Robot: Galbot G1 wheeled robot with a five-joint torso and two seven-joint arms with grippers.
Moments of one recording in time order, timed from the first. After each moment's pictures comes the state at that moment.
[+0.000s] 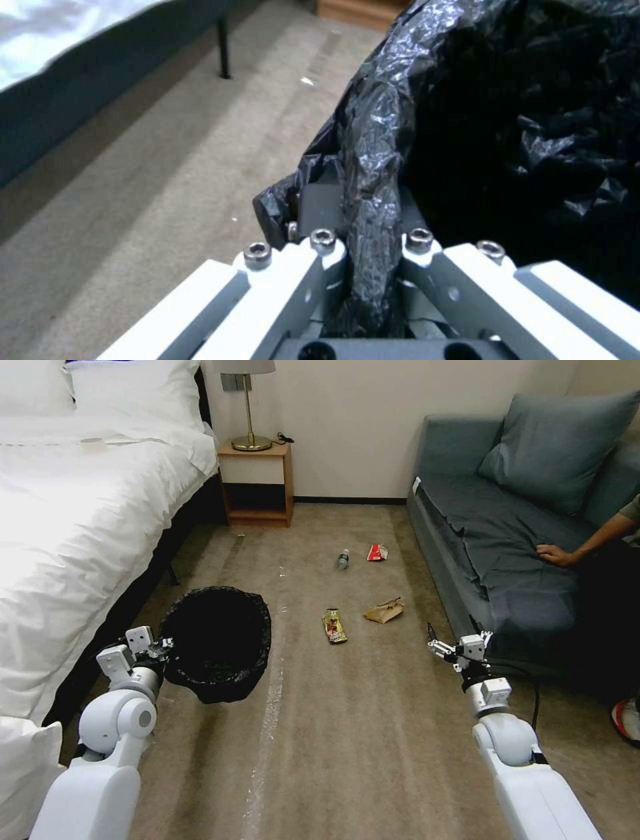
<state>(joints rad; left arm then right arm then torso) 1.15 -1.16 -0.63 -1.91 -0.65 0.56 -0.28 -1.13 1.22 0.53 1.52 0.15 0.26 0.02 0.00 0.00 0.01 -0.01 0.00</state>
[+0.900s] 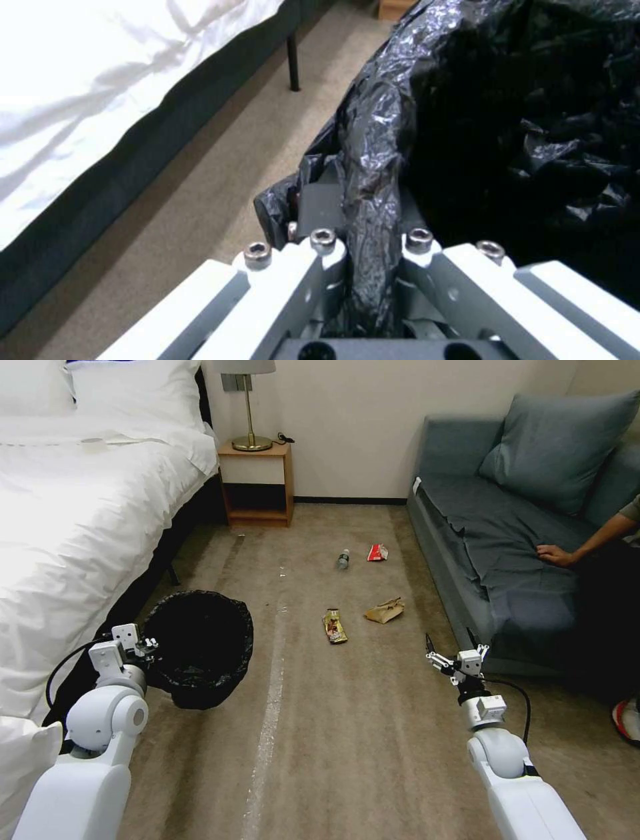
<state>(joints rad) 1.15 -1.16 -0.65 -1.92 -0.53 0.60 -0.36 -1.16 1.23 0.50 1.48 0.16 0.37 -0.03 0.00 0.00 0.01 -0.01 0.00</state>
